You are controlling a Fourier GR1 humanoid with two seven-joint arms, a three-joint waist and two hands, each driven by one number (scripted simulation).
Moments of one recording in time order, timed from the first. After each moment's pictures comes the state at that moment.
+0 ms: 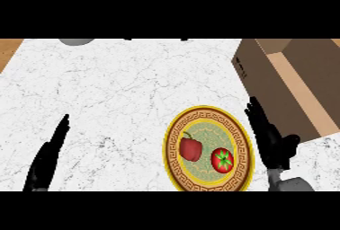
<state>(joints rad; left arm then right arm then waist) 0.07 0.44 -0.19 -1.36 0.06 0.26 -0.11 -0.06 -0.24 0.24 -1.41 -0.24 -0.22 -0.08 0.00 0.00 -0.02</state>
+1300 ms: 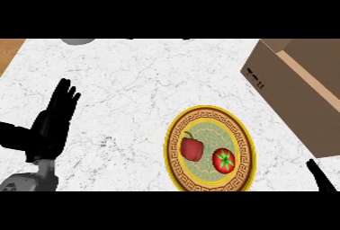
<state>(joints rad) -0.09 0.31 -0.10 -1.62 0.32 0.26 0.10 0.61 -0.48 0.33 -2.05 0.58 -0.61 0.24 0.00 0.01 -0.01</state>
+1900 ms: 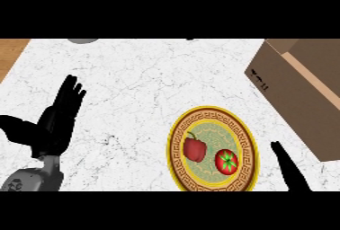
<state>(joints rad) -0.12 0.30 -0.11 -1.62 0.30 0.26 0.14 0.31 -0.37 0.56 -2.31 0.80 -0.20 0.90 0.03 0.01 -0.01</state>
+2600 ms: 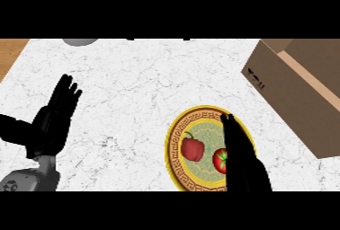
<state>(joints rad) -0.11 0.29 -0.08 -1.64 0.28 0.25 0.17 -0.05 -0.04 0.68 -2.10 1.02 0.00 1.13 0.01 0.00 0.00</state>
